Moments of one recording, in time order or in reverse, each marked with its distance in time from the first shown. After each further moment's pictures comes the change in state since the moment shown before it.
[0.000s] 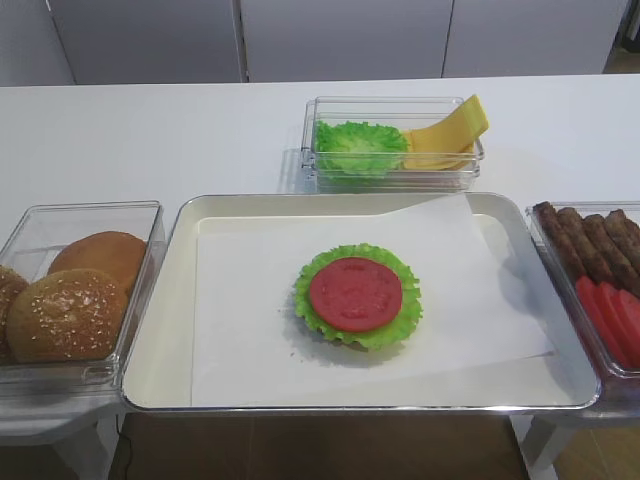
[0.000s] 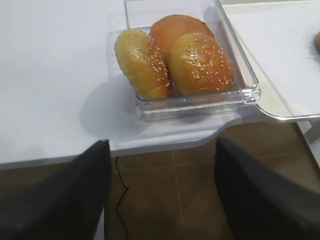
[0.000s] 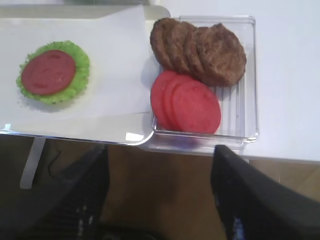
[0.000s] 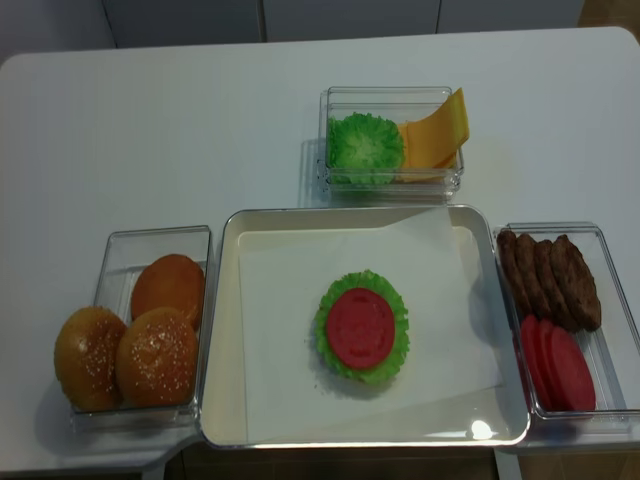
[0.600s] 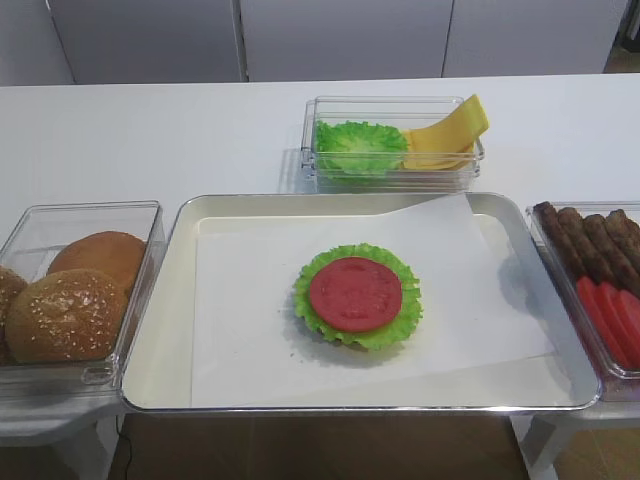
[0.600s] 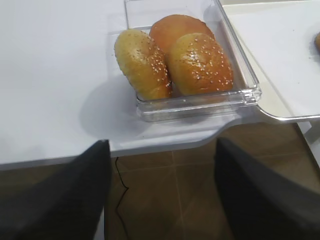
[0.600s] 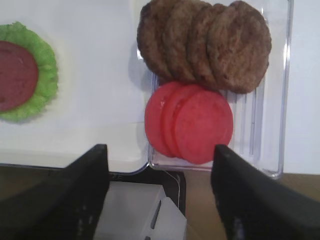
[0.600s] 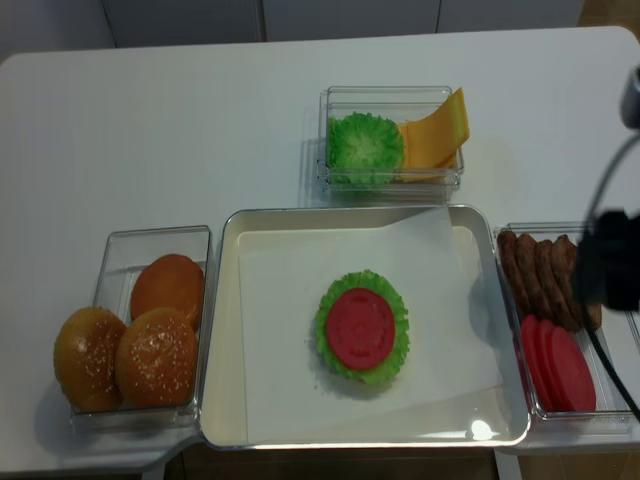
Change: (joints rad) left arm 0.000 0.000 0.000 0.000 0.000 0.000; right arm 0.000 0.692 -0.226 0.005 -0.033 0.030
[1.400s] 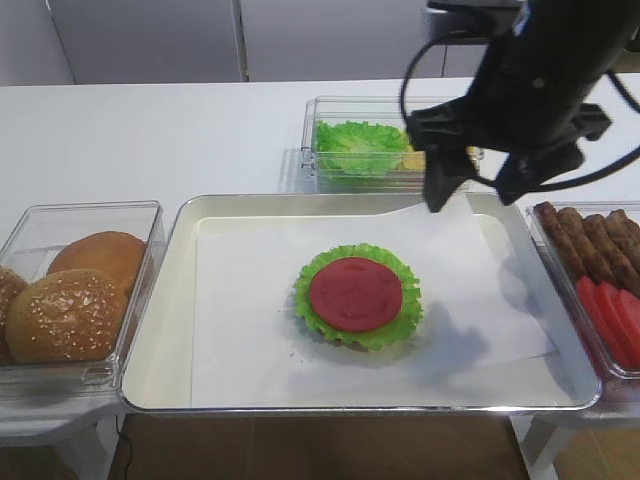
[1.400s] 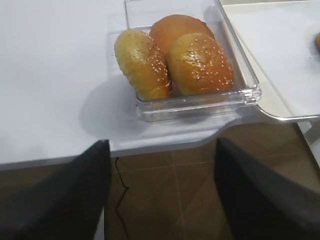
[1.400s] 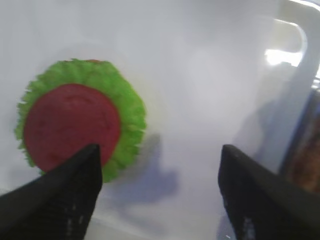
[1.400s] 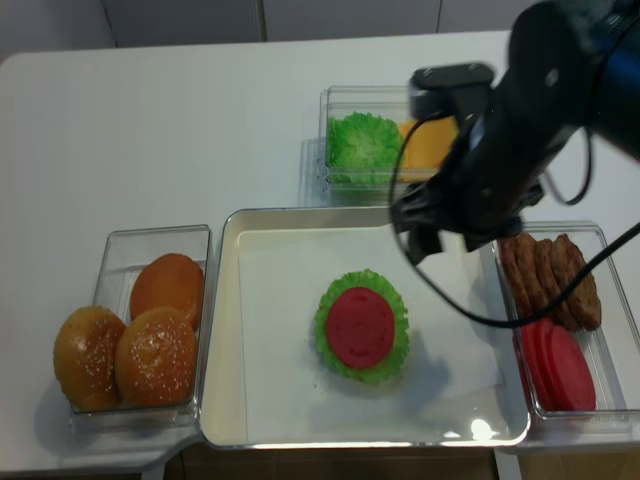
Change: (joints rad) left arm 0.000 0.000 0.000 0.000 0.000 0.000; right arm 0.267 0.527 -0.252 0.010 -0.148 0.046
